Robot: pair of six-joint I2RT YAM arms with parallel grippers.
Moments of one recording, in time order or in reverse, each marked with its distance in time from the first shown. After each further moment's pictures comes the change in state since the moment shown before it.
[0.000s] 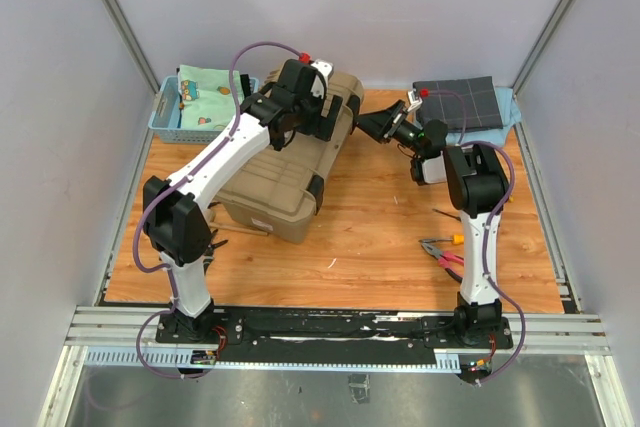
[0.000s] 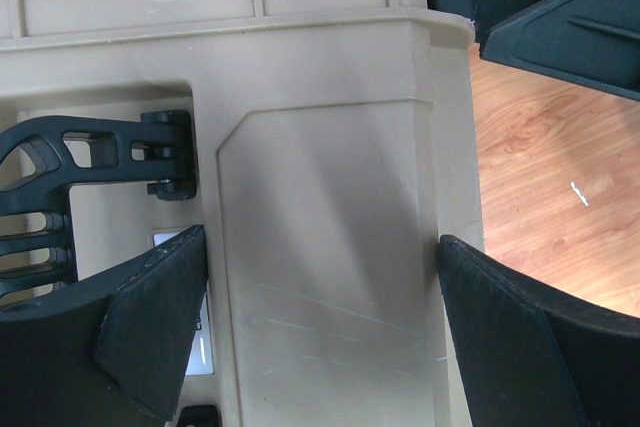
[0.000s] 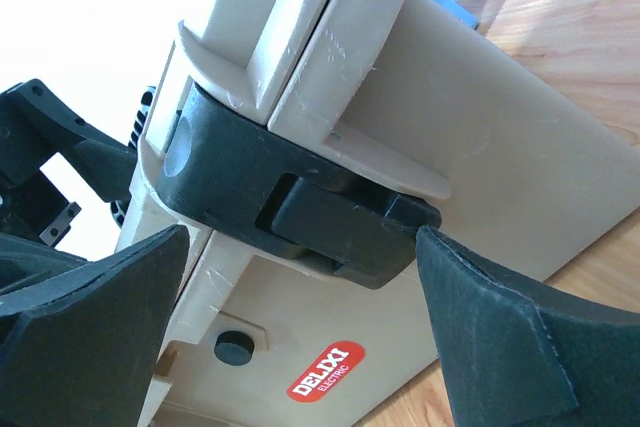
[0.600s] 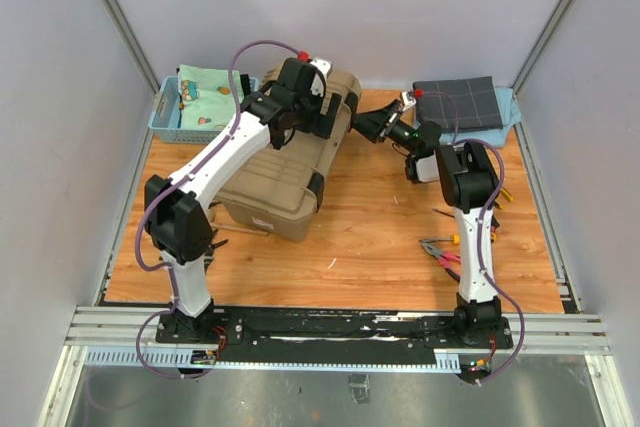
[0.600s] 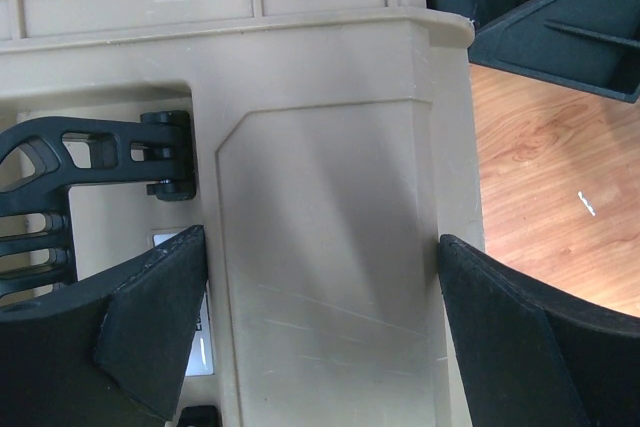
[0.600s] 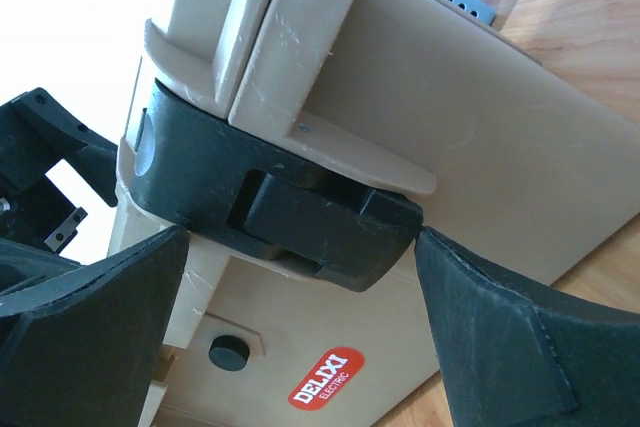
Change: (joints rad) left arm 0.006 0.015 0.015 0.000 -0.004 -0.007; right arm 0.014 0.101 0.094 0.044 -0.008 0.098
